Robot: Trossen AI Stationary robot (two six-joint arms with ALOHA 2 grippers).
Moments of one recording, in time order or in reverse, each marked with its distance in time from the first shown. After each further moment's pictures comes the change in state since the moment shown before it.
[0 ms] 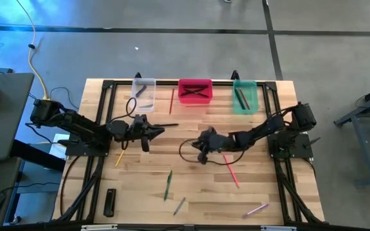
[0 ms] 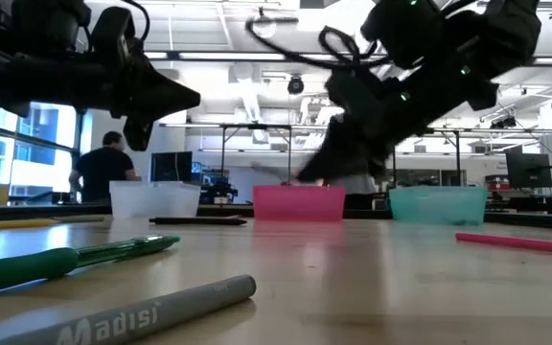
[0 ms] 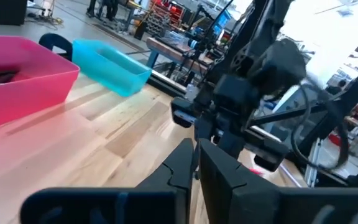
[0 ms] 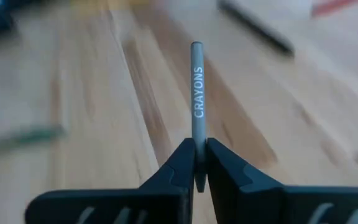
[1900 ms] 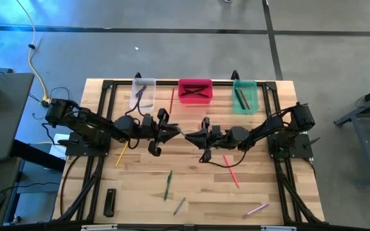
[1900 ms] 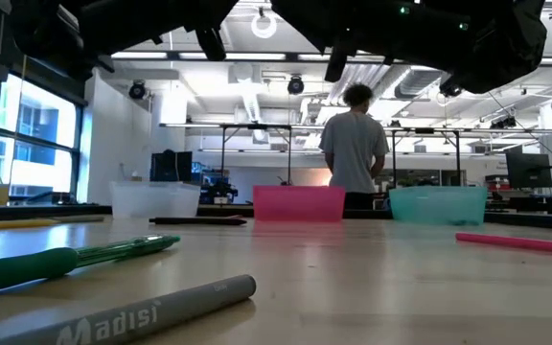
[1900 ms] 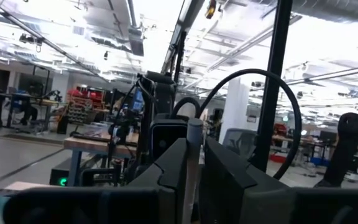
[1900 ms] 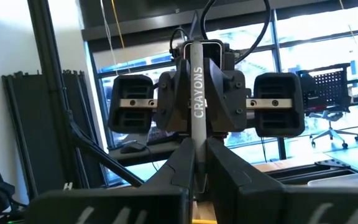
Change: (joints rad) left arm -0.027 0.223 0.376 0.272 0.245 0.287; right arm 0.000 0.016 -0.036 0.941 -0.117 -0.344
